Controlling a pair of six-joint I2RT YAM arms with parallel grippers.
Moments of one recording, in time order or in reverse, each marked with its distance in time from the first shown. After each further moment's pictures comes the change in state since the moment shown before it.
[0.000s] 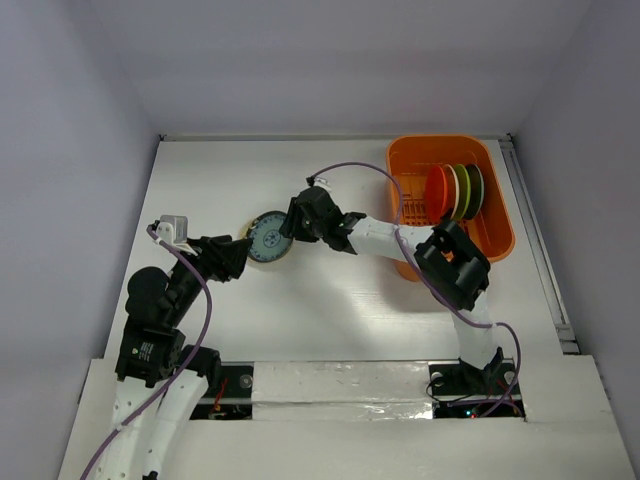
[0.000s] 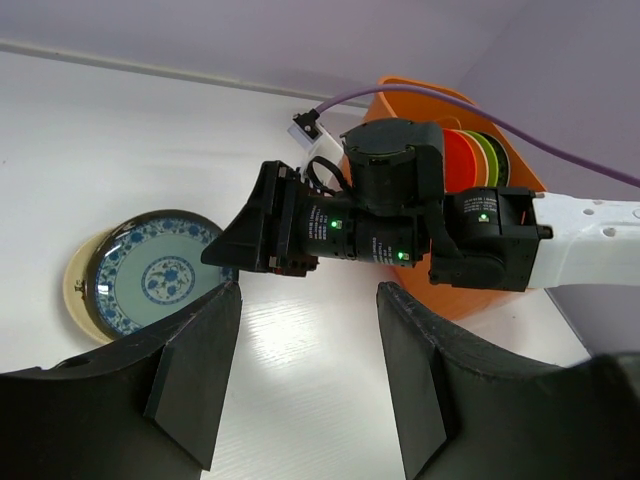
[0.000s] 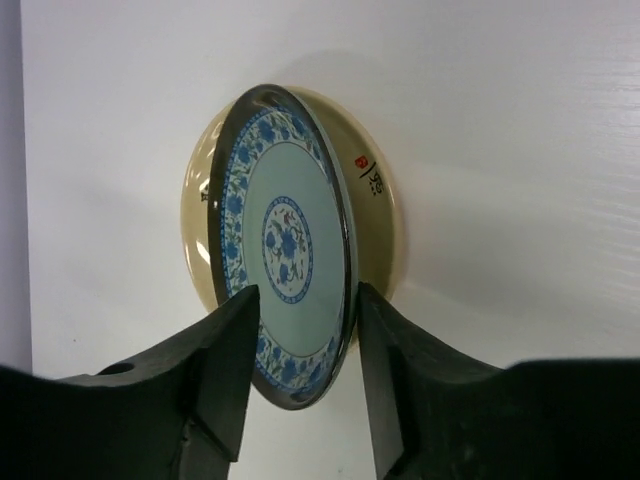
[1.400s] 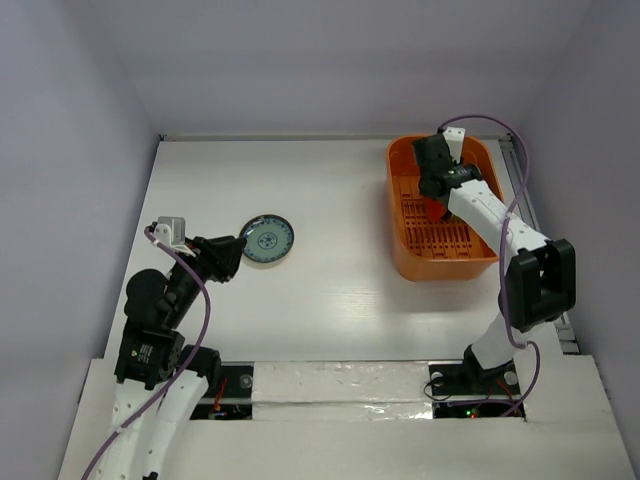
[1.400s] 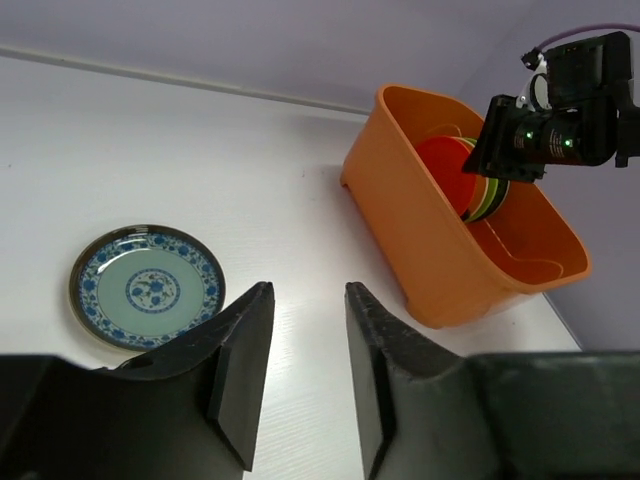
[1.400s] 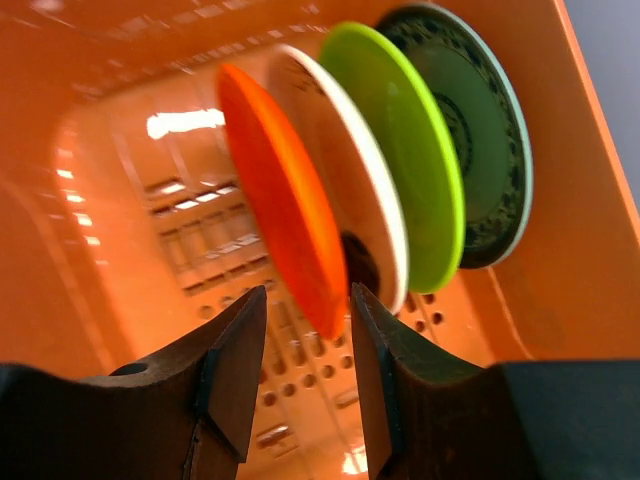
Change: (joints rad) left arm -0.001 -0.014 0.000 0.000 -0.012 -0.006; right arm -0.512 -0.418 -0.049 -0.589 0.553 -0.473
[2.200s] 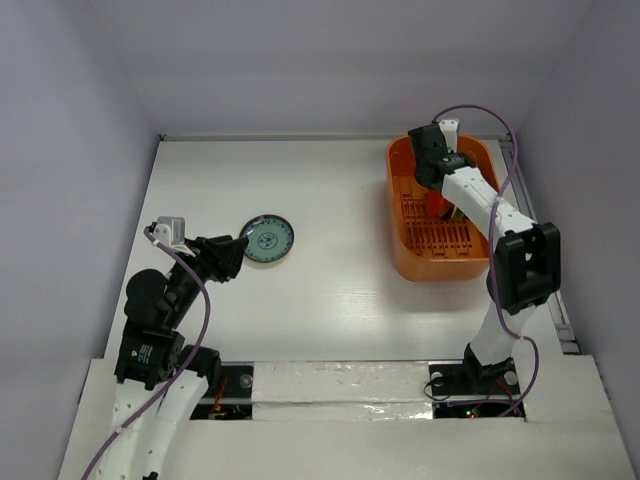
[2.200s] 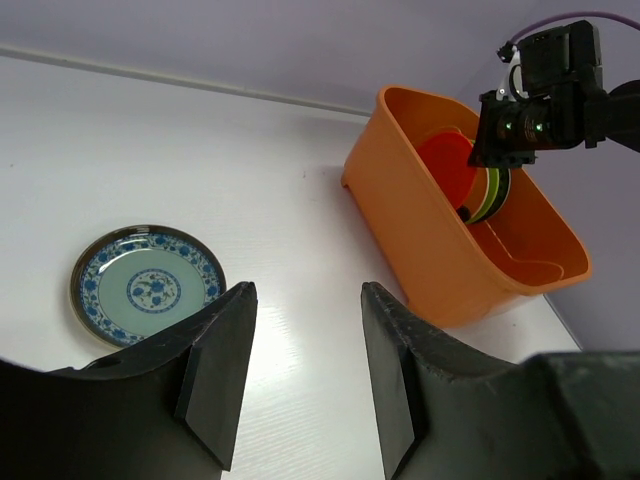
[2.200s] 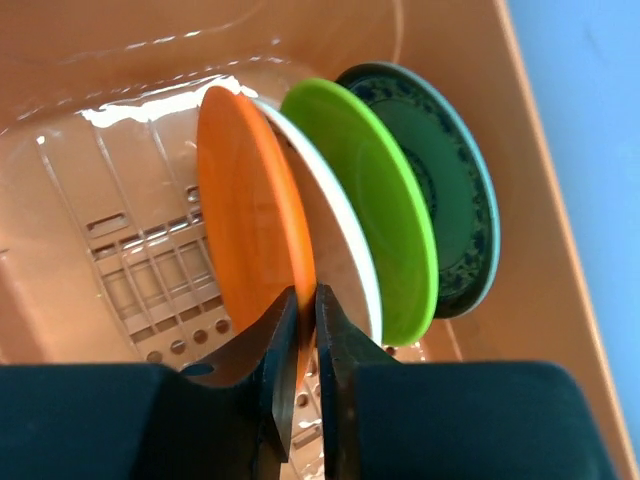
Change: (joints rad) left arm 0.000 0.000 0.000 0.000 -0.006 -0.001; right arm -0.033 0.141 0.132 -0.040 0.067 -0.129
